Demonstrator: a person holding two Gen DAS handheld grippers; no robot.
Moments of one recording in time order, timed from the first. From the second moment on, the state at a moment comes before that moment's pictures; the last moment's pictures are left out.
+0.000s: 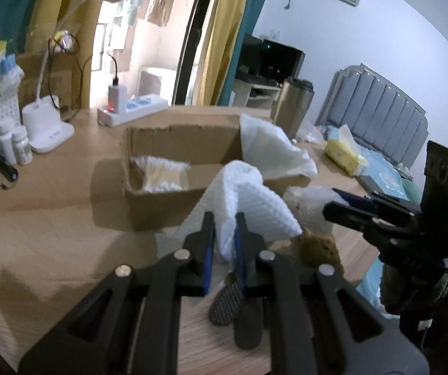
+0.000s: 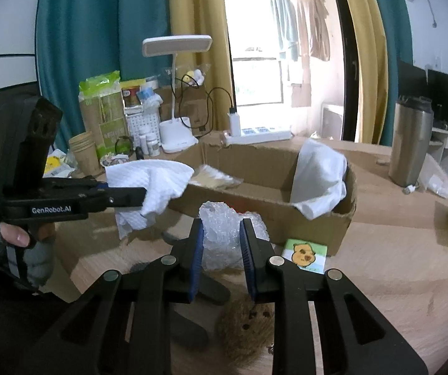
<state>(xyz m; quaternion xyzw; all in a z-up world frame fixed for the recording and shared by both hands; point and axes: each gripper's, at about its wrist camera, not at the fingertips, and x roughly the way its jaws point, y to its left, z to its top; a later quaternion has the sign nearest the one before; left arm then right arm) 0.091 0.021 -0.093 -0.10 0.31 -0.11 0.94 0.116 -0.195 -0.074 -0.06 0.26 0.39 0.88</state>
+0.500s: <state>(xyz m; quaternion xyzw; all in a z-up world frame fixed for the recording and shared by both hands) 0.088 0.031 -0.065 -0.09 0.26 -0.09 0.96 0.118 -0.202 -0.046 -0.07 0.22 0.38 0.90</state>
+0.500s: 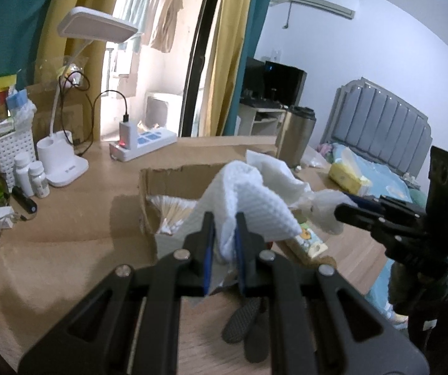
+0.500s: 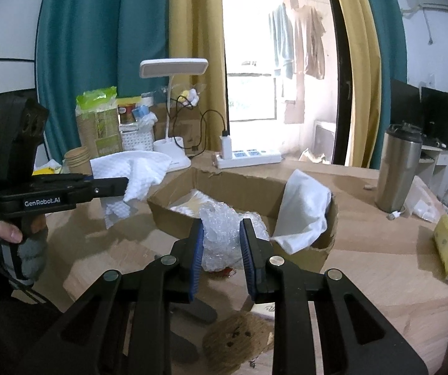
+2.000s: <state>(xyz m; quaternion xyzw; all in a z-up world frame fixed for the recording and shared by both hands) 0.188 0.004 -0.102 -0.08 0.31 -0.08 0.95 0.203 -0.153 -0.068 -0.06 0.29 0.33 0.89</state>
